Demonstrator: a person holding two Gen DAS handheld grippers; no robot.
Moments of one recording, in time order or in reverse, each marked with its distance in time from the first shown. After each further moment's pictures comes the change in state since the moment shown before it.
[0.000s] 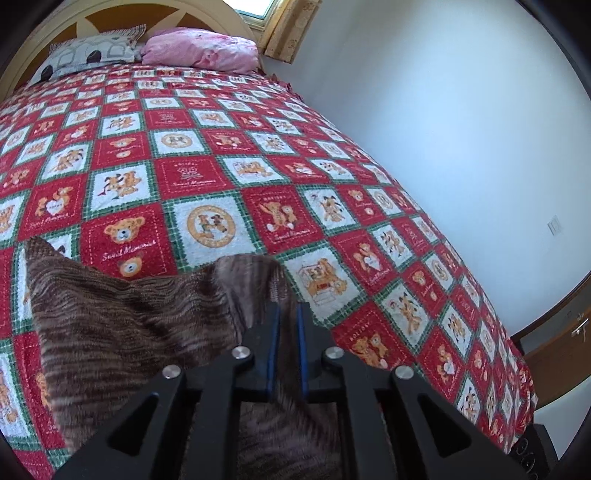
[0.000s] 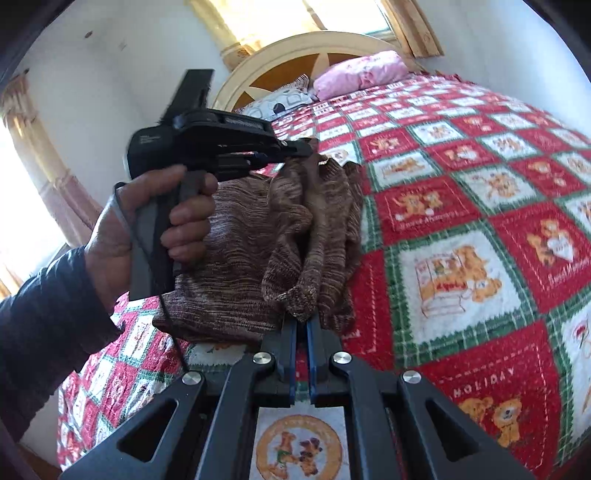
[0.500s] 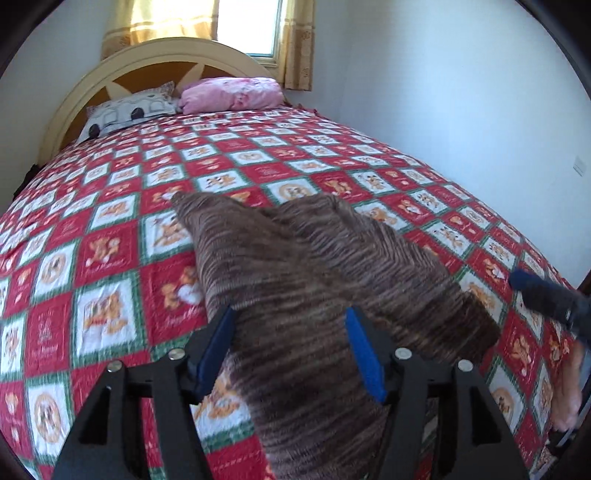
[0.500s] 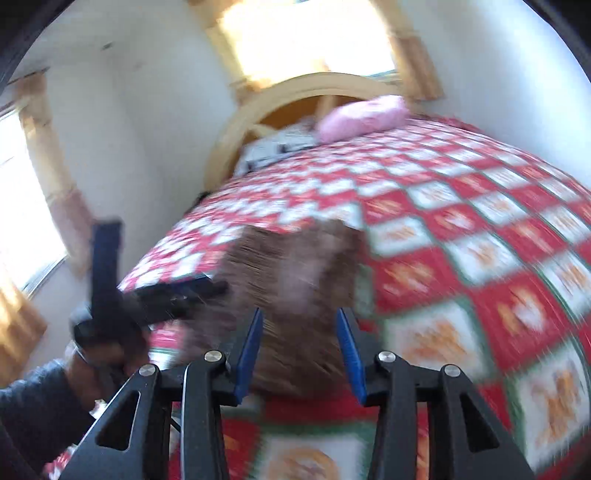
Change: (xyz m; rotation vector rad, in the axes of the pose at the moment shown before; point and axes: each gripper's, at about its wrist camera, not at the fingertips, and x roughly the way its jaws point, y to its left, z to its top) left arm -0.084 0.035 -0.109 0.157 -0.158 0.243; right arm -0.018 0.040 0.050 -0.128 -0.128 0.040
